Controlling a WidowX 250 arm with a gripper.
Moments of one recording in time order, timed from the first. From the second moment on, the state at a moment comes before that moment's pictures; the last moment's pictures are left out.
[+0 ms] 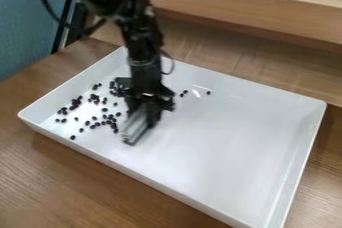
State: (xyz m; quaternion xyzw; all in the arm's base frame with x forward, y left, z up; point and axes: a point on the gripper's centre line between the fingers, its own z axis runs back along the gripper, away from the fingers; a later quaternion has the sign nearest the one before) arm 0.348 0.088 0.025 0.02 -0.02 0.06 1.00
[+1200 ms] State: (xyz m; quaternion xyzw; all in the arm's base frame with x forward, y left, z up) arm 0.368 0.162 0.029 0.01 -0.02 -0.08 1.00
